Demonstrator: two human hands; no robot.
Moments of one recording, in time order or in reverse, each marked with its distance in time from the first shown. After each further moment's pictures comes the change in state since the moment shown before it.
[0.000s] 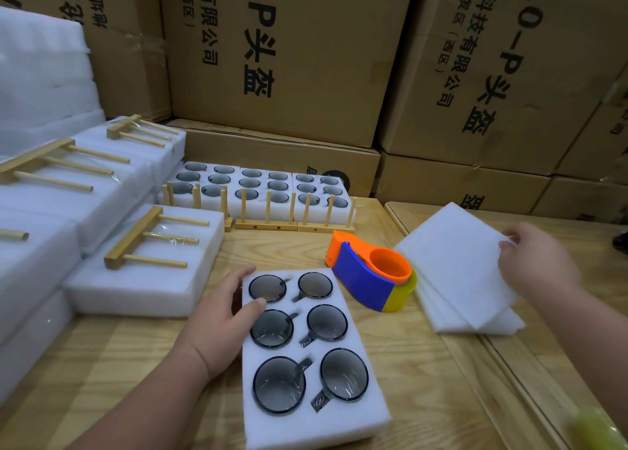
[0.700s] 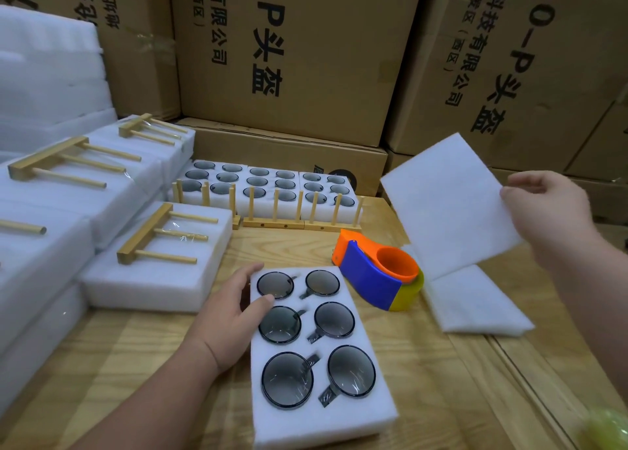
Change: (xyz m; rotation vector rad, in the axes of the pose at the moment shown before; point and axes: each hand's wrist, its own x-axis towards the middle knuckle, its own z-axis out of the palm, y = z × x) left_hand -0.001 0.000 0.001 0.006 0.007 -0.018; right_hand -0.009 -0.071 -0.054 0.768 0.063 0.032
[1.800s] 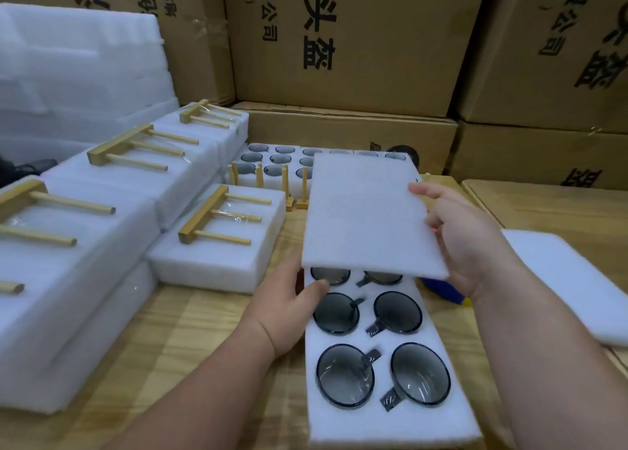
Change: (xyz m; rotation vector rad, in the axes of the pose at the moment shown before) left_hand 0.004 -0.001 0.003 -0.001 0.031 0.088; right_hand -0.120 -0.022 0.131 0.624 -0.734 0.412
